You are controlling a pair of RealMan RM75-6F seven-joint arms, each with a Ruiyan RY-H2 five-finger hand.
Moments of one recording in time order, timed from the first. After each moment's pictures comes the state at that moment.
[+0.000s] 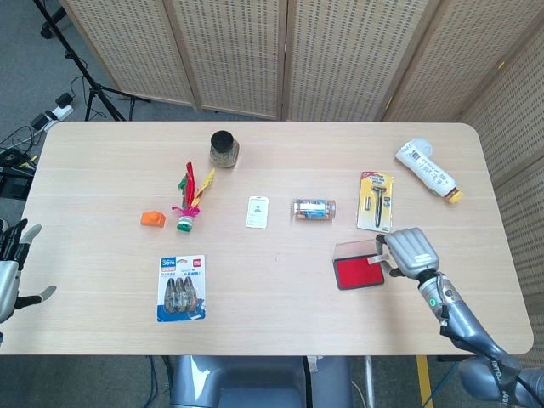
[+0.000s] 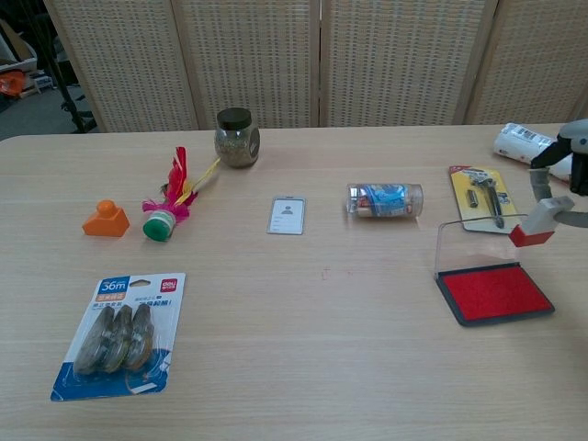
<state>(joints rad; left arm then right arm) -0.12 -1.11 -0.07 -1.59 1.41 1.42 0.03 0.63 -1.15 0.07 -1.69 -1.09 0.93 -0.31</state>
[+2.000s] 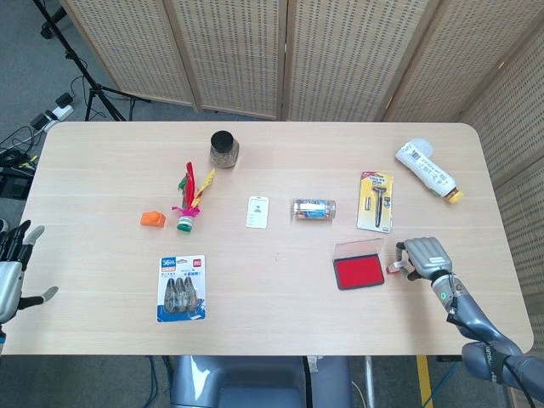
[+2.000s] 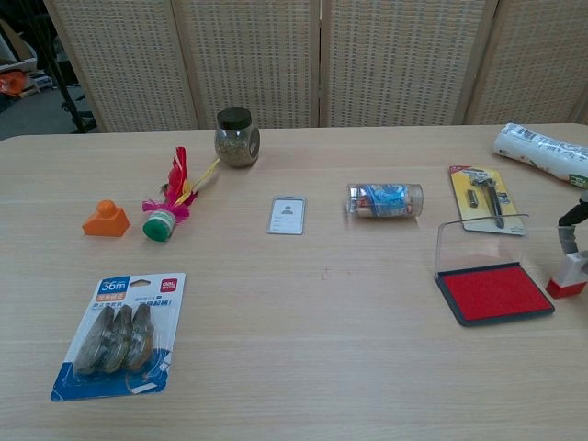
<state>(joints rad) -0.12 -1.12 -0.07 -1.60 1.41 1.42 0.05 0.59 -1.34 0.04 -1.25 -1.17 0.73 -0.05</state>
